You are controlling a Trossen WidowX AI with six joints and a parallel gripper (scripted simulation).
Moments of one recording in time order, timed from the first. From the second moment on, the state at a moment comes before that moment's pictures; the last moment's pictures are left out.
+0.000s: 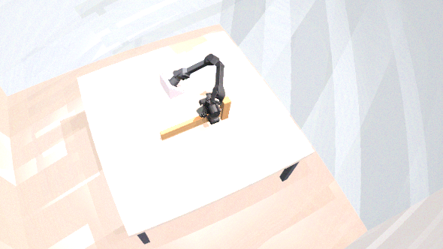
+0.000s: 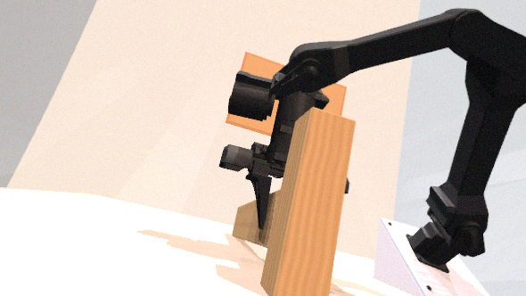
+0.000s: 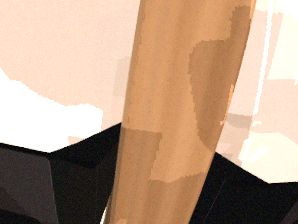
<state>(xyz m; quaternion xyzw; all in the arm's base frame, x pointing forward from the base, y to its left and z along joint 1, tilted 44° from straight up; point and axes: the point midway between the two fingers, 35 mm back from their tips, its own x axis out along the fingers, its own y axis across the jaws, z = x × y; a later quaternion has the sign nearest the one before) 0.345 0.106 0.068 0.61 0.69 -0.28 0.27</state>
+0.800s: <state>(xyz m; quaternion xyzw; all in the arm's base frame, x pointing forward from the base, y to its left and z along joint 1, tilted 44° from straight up) 0.345 0.108 0.067 0.61 0.69 -0.28 0.27</state>
